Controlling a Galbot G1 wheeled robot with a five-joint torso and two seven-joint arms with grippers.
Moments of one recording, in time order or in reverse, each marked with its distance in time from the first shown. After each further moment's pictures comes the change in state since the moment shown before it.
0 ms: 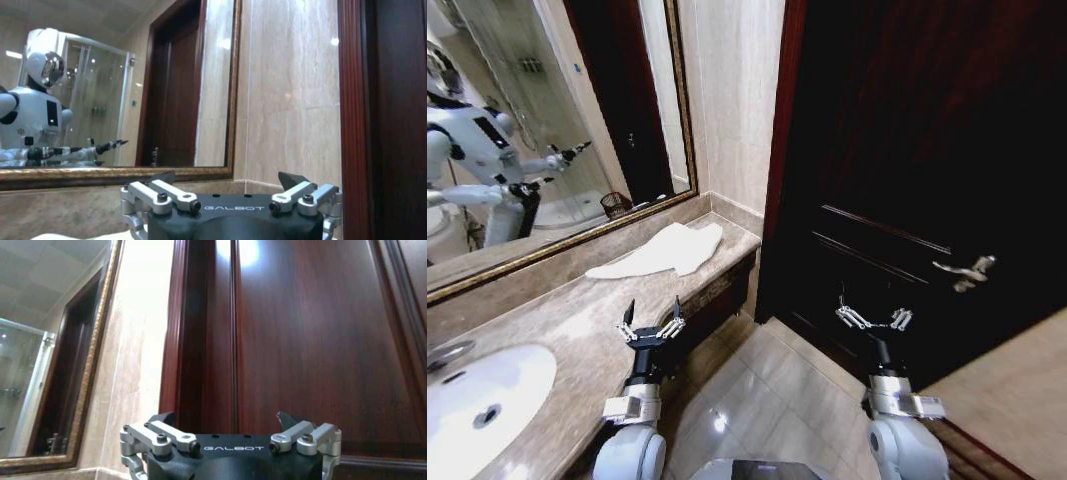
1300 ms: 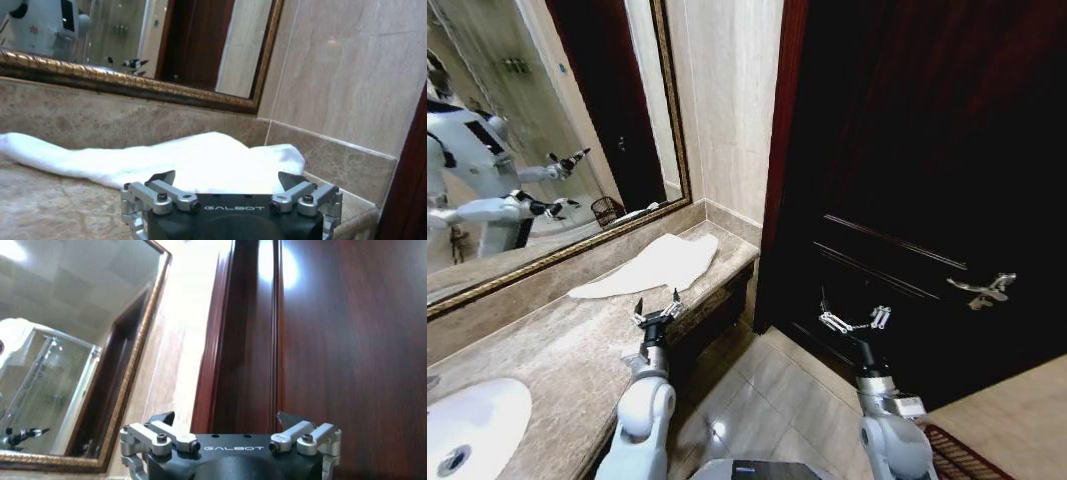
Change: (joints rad) left arm -0.348 0.000 -0.021 0.272 -0.175 0.305 -0.116; right arm 0.052 -0.024 -0.023 -0.102 -0.036 0.178 -0.133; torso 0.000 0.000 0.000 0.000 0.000
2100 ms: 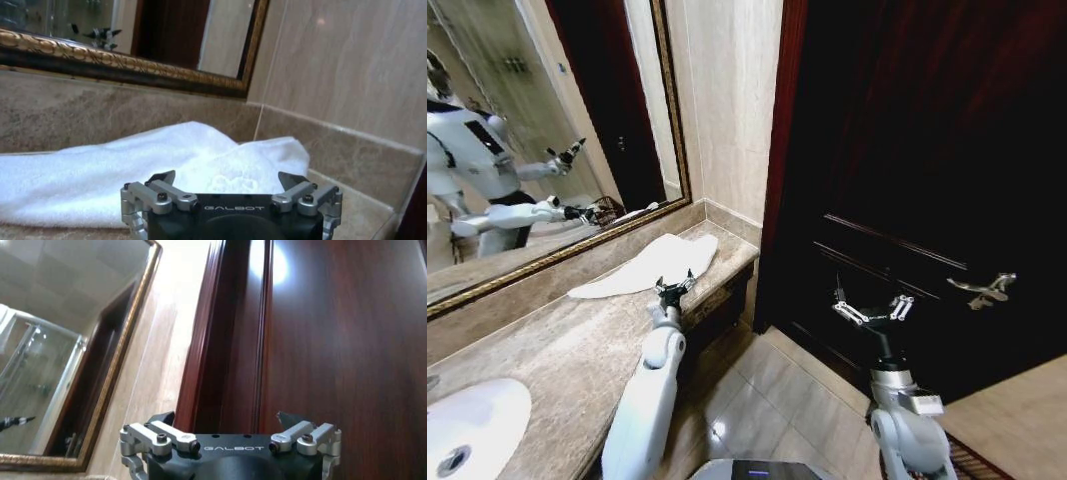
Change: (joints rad) left arm -0.380 0.164 0.058 0.309 -0.148 0.147 -0.041; right arm -0.017 -0.061 0.044 0.125 0.030 -0.184 0.069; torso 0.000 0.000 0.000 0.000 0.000
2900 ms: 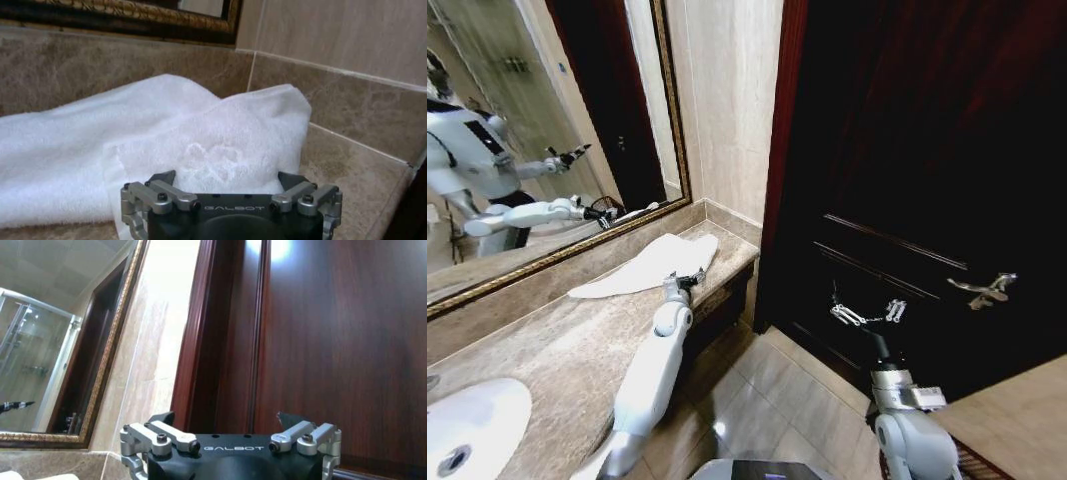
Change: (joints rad) left arm -0.199 0.034 0.103 0.234 -0.062 0.119 -0.046; right arm -0.009 0.030 0.007 -0.023 -0.017 -0.032 -0.011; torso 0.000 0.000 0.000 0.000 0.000
